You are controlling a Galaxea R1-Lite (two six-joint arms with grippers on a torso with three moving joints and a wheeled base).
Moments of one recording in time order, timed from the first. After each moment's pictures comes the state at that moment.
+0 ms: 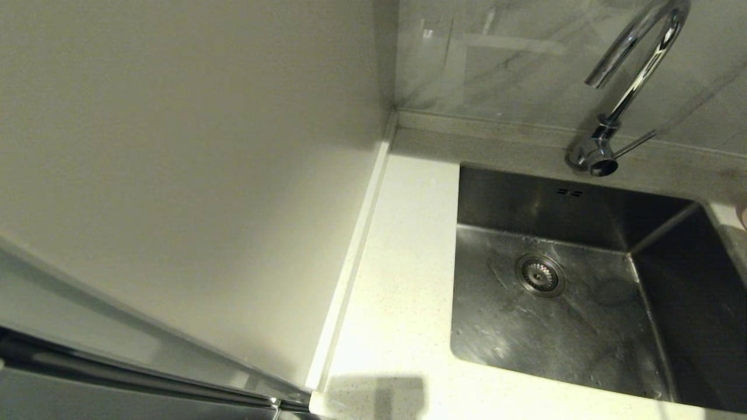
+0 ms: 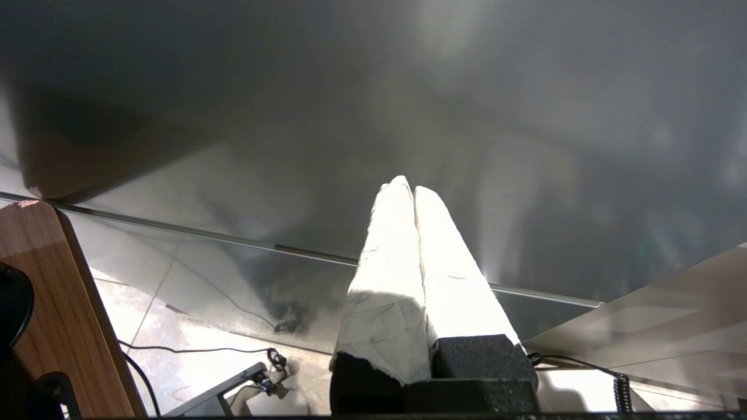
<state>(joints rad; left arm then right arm) 0.00 0.00 0.00 -0.01 0.00 -0.01 -0.79 1.74 -1.81 0.99 0.42 -0.16</state>
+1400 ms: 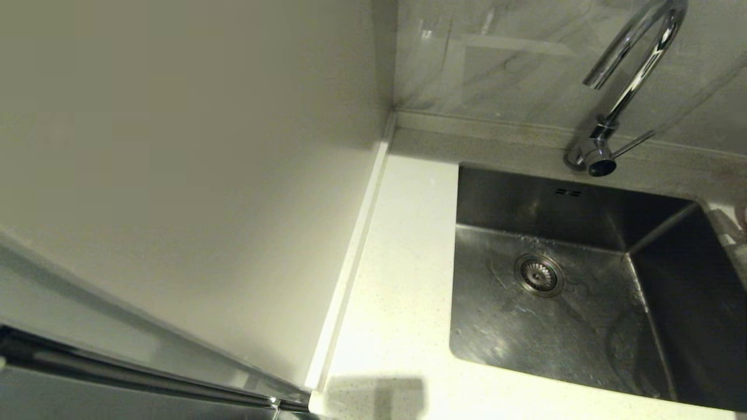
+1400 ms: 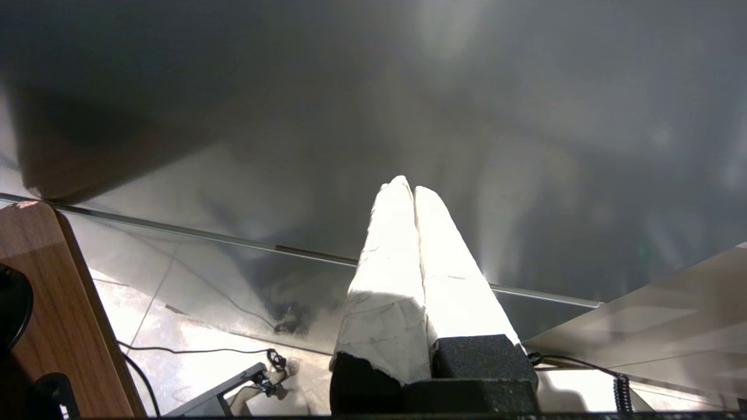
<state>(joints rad) 0.00 0.00 0.00 -0.01 0.00 -0.01 -0.74 2.09 -1.86 0.60 0.32 -0.74</state>
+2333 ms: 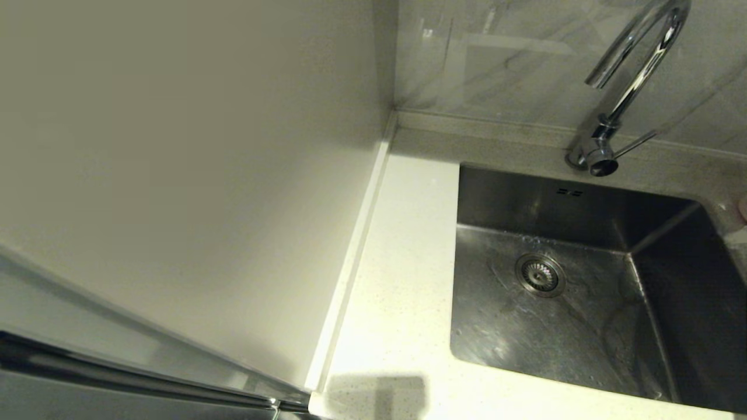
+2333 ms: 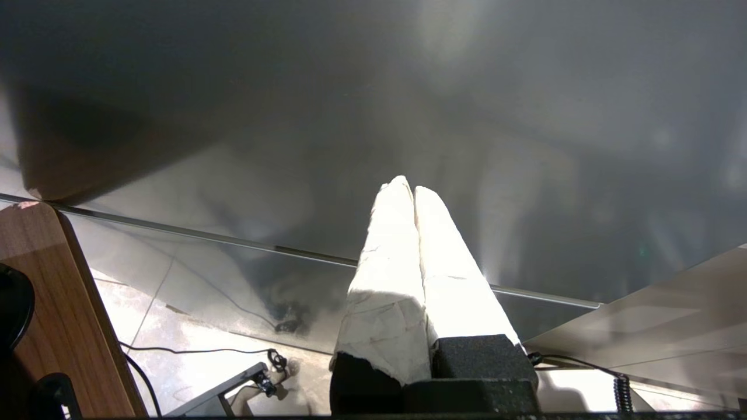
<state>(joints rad) 0.00 0.00 0.00 -0.01 0.00 -0.01 -0.71 2.12 -1.96 0.60 0.29 -0.69</state>
